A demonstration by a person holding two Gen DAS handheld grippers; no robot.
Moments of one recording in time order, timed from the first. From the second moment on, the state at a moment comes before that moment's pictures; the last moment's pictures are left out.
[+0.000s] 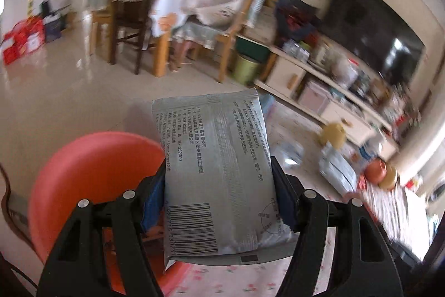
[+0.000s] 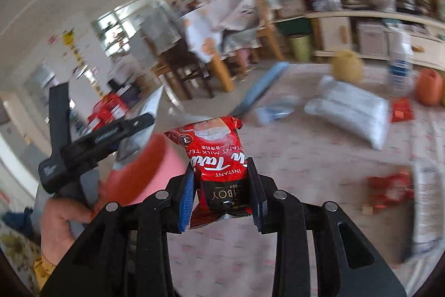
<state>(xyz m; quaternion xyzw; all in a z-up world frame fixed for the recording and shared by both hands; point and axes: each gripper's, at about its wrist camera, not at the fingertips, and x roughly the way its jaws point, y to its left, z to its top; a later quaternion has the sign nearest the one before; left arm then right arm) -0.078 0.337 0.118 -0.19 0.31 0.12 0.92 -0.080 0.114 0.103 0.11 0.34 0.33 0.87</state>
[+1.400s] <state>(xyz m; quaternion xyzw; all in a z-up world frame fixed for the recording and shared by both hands) -0.083 0.338 0.132 -0.09 0.25 0.13 0.96 -0.140 0.190 0.059 -0.07 0.34 0.28 0.90</state>
